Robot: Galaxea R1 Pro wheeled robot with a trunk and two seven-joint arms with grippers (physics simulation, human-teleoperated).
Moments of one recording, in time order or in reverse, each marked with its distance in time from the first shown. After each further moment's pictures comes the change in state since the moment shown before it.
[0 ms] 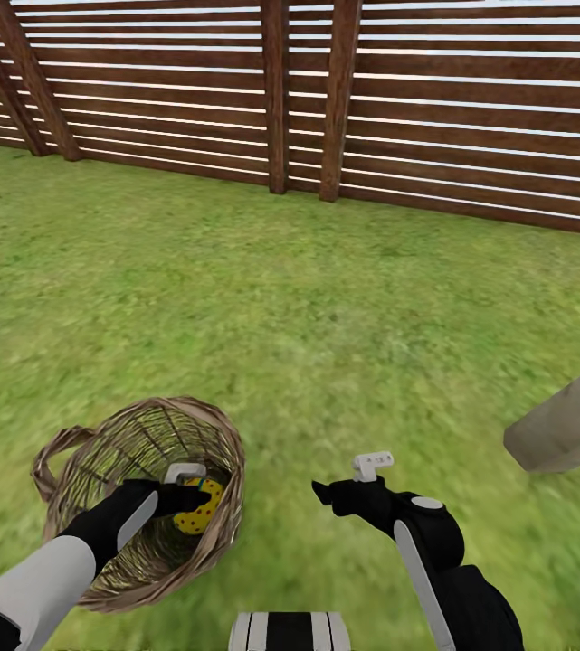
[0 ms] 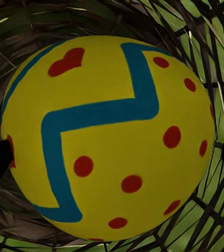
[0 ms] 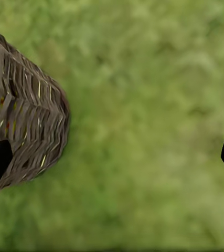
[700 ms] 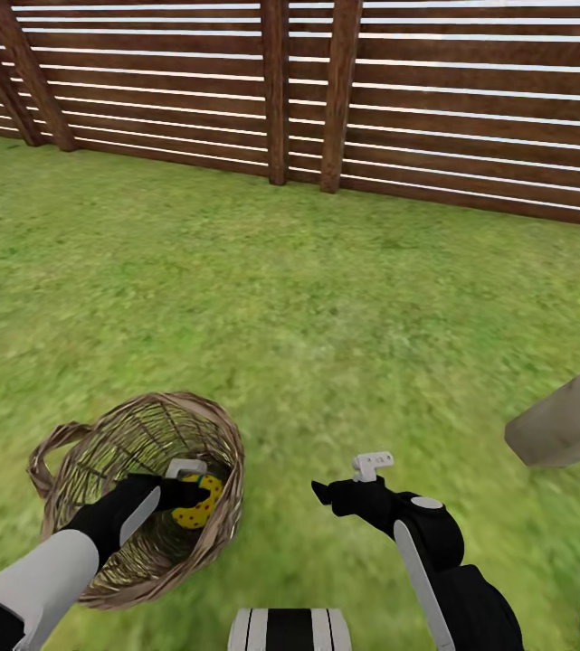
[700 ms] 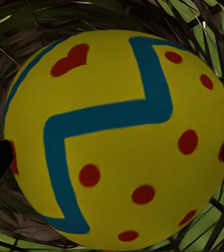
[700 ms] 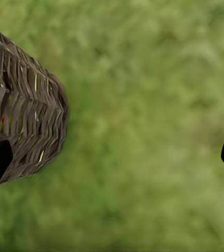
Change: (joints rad) left arm -0.018 -0.006 0.001 0.001 -0.047 0.013 0.014; right arm 0.000 0.001 0.000 0.000 0.000 0.000 0.000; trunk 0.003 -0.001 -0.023
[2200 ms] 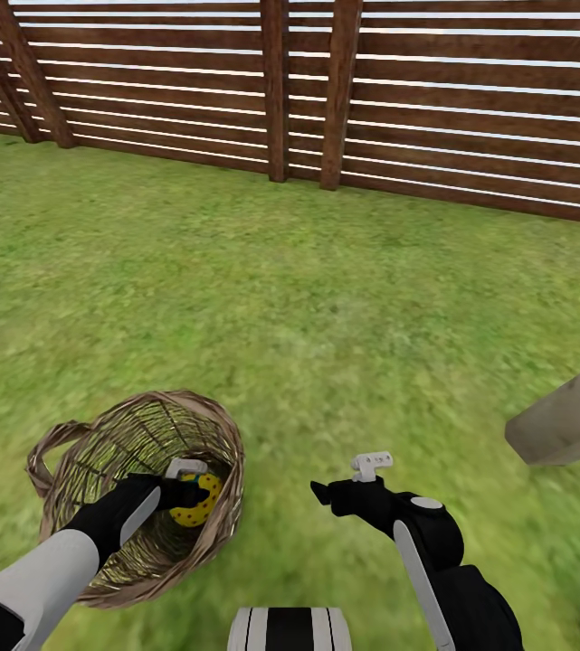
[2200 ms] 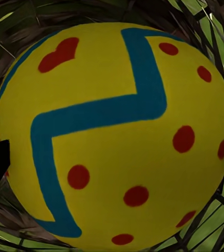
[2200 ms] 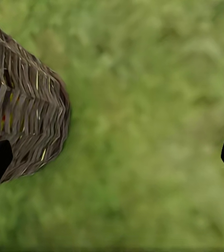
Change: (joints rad) left arm 0.000 0.000 -0.001 -0.002 -0.022 0.000 0.003; right arm 0.000 0.000 0.002 0.000 -0.010 0.000 -0.001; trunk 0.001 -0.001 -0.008
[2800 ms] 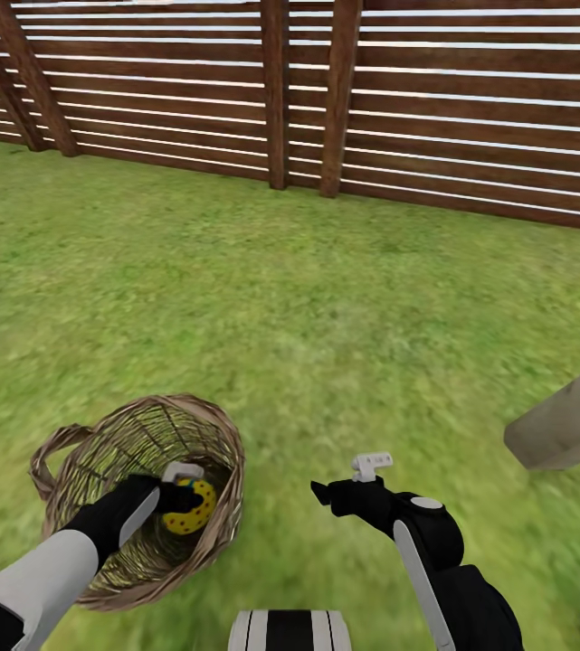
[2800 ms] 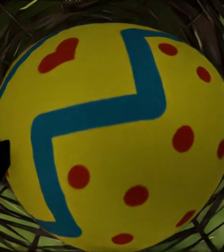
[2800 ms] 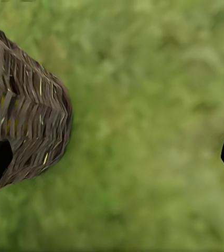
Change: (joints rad) left arm 0.000 0.002 -0.001 0.003 -0.015 0.059 0.046; right arm 0.000 0.000 0.000 0.000 0.000 0.000 0.000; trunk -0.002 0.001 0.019
